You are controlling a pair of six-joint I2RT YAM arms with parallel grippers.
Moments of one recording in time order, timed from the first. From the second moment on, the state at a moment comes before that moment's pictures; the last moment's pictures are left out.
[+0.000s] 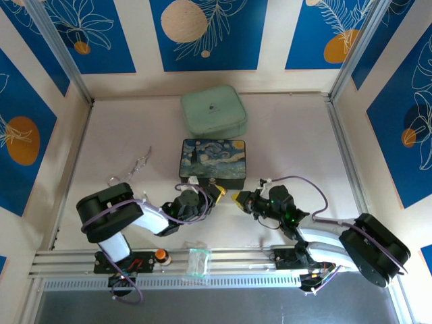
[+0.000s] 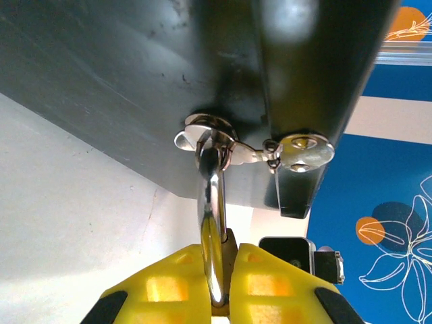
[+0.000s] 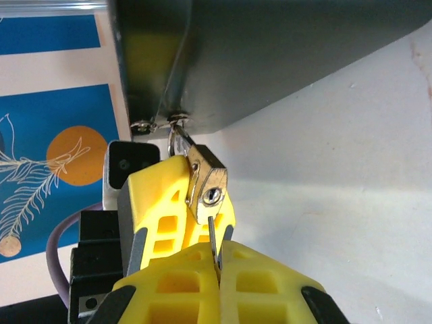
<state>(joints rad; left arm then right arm) -1.04 1.67 0.38 0.98 -0.17 -1.66 0.68 1.12 0.08 0.68 -0.34 1.48</state>
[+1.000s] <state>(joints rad) -1.05 1.67 0.38 1.03 -0.17 -1.70 0.69 1.06 0.10 0.59 -0.30 1.47</state>
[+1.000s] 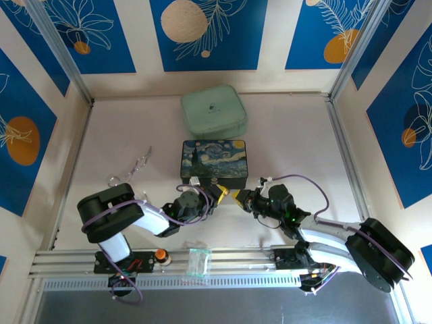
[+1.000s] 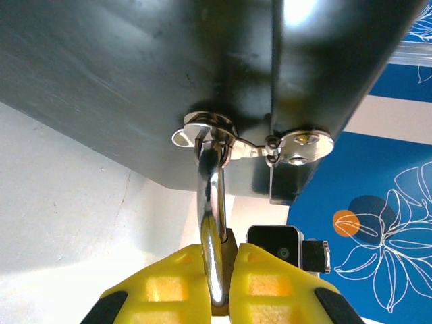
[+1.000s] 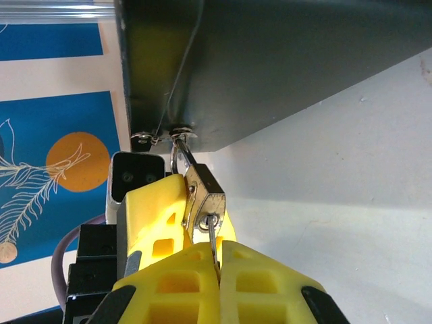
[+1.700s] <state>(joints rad) -1.07 1.70 0.38 1.04 -0.21 -1.71 0.69 1.16 0.10 0.68 -0.29 1.47</state>
